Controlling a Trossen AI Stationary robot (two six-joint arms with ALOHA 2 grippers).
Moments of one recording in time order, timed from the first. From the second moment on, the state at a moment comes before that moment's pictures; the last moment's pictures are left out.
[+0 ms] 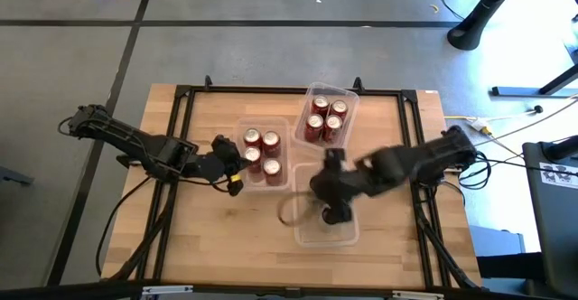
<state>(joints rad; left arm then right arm) -0.35 1.09 0.87 -0.50 -0.59 -0.61 0.41 1.75 1.95 -1.30 0.28 0.18</state>
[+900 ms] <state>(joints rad) -0.58 1.50 1.03 -0.28 -0.53 -0.36 0.93 1.52 1.35 -1.36 0.79 1.06</state>
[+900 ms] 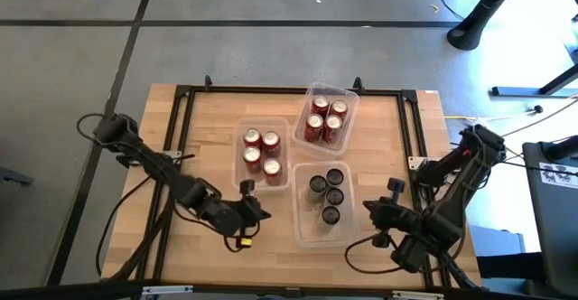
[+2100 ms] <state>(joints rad) -0.20 1.55 1.03 -0.47 -0.54 -0.39 0.93 1.52 1.27 -1.31 0.89 1.12</state>
